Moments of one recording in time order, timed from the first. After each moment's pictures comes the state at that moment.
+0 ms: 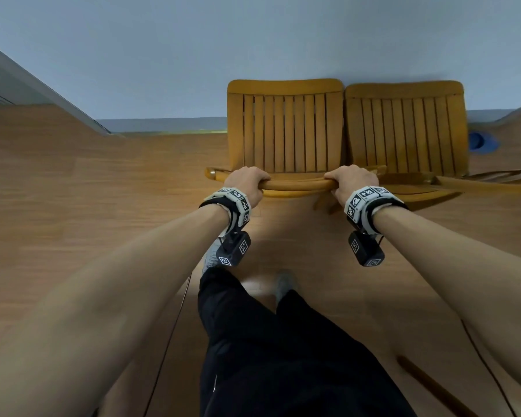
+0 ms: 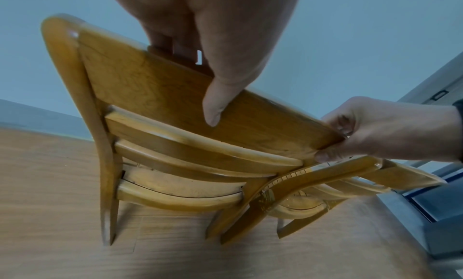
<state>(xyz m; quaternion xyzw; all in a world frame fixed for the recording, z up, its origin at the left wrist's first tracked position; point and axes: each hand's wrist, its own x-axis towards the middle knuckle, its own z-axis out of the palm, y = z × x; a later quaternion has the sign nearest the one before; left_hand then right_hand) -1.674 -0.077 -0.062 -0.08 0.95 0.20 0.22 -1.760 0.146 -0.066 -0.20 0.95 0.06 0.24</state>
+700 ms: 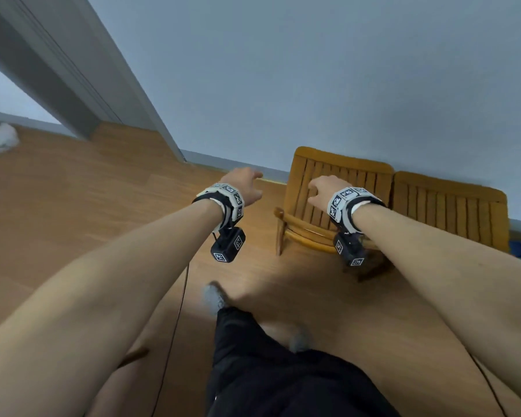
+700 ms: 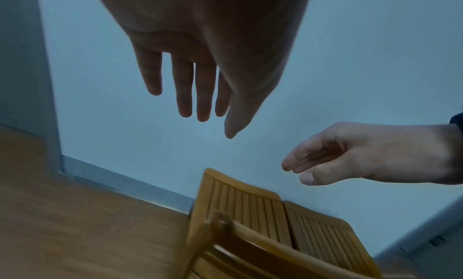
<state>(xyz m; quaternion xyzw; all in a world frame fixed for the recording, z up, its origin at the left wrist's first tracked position) -1.614 -0.225 0.079 -0.24 0.94 0.20 0.15 -1.749 -0.038 0.057 -0.36 0.89 0.02 0.26</state>
